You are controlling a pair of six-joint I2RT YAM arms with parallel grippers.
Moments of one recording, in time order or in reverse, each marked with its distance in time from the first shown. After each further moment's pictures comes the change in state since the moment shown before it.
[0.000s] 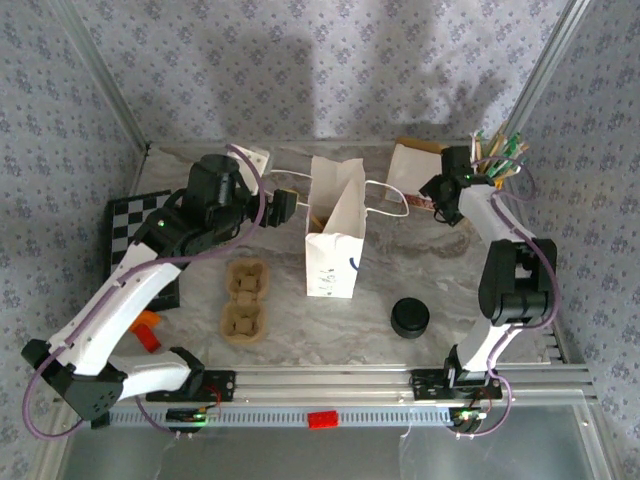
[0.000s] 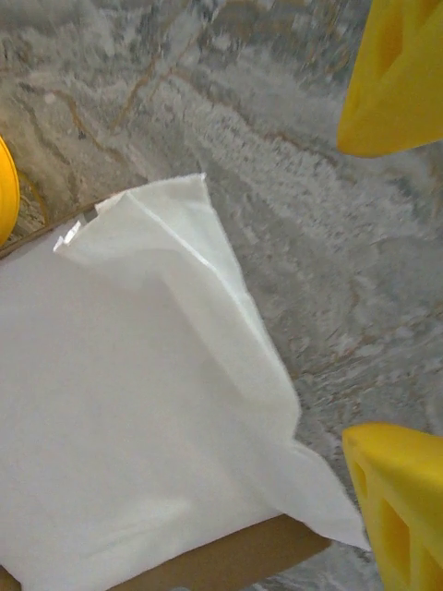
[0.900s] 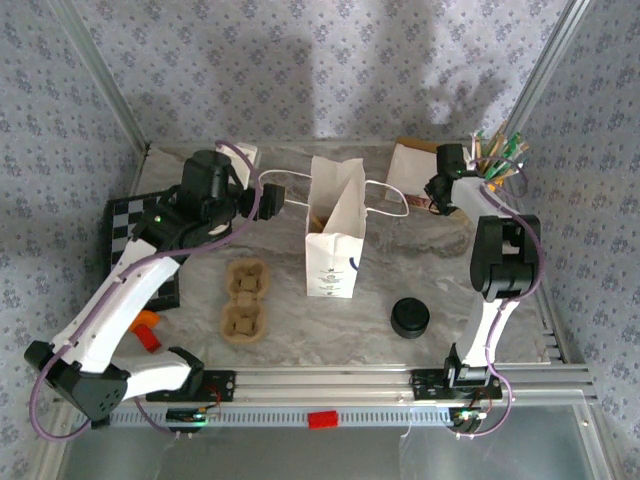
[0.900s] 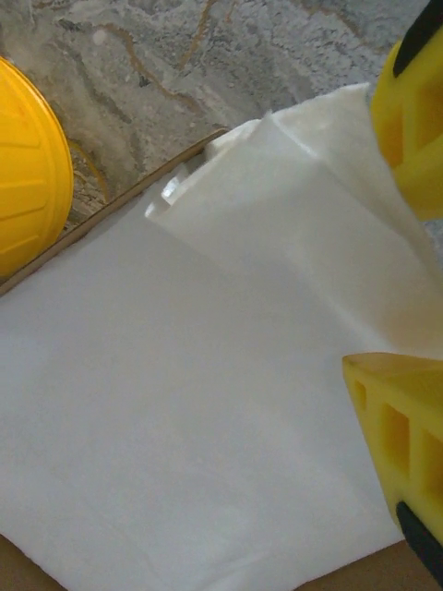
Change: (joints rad) left arm 0.078 0.007 -0.010 -0.008 -0.021 0.008; right arm -0.016 0.188 0.096 0.103 0.060 0.077
